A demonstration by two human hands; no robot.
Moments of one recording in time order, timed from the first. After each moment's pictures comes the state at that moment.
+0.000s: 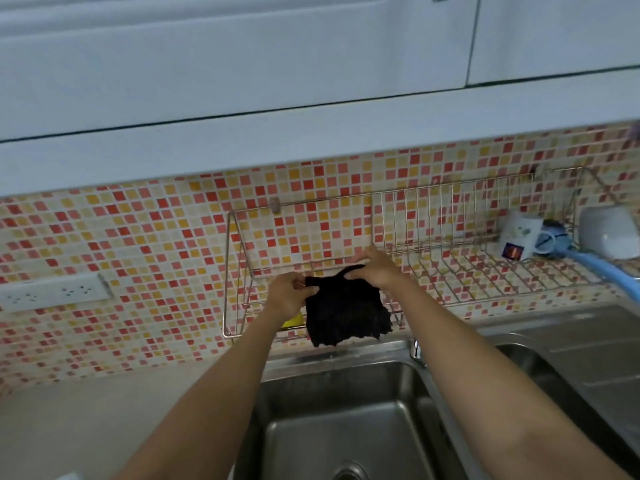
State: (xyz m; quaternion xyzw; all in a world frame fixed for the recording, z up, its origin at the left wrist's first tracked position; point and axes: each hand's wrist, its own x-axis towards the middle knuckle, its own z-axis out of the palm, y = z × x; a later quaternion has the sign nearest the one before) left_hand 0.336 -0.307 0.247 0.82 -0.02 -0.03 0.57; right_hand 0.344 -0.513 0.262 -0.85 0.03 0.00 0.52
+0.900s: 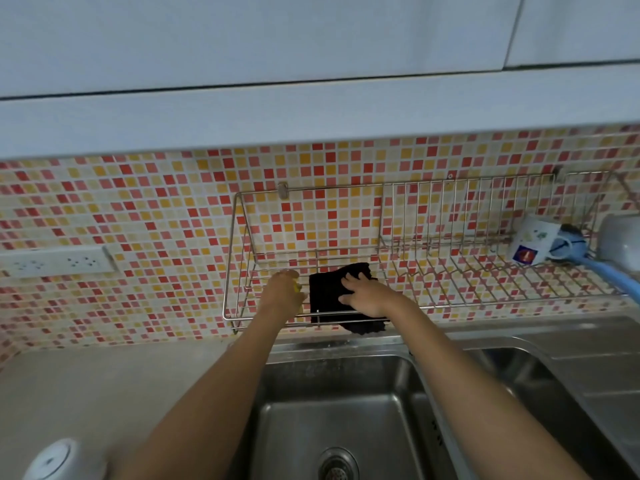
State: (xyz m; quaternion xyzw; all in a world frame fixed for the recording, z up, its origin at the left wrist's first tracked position) left_hand 0.333 -0.299 0.227 0.97 0.00 0.00 0.25; right_hand 0.319 -0.490 0.240 -0.97 -0.12 0.18 0.15
